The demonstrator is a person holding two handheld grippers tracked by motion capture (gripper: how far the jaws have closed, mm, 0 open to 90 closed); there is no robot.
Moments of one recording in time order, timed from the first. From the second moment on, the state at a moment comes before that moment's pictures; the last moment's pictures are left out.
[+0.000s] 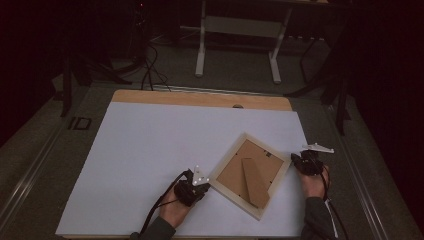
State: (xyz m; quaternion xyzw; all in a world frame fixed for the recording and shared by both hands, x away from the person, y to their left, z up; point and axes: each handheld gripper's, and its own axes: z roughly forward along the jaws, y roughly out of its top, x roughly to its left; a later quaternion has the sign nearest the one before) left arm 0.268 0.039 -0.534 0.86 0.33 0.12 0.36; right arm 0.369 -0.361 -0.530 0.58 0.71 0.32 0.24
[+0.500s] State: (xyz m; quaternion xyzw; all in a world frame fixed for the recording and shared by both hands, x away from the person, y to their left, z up) left arm 0.273 0.040 -0.533 0.86 0.35 0.12 0.36; right arm 0.365 -0.356 -0.531 0.58 0.71 0.33 0.23
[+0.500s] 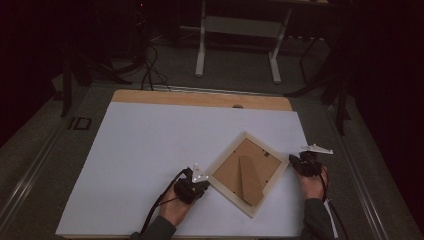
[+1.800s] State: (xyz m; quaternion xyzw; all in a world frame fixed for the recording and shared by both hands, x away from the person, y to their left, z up) left arm 0.287 0.058 -0.529 0.85 0.38 0.15 0.33; right arm 0.352 -0.320 -0.529 0.51 0.77 0.34 0.19
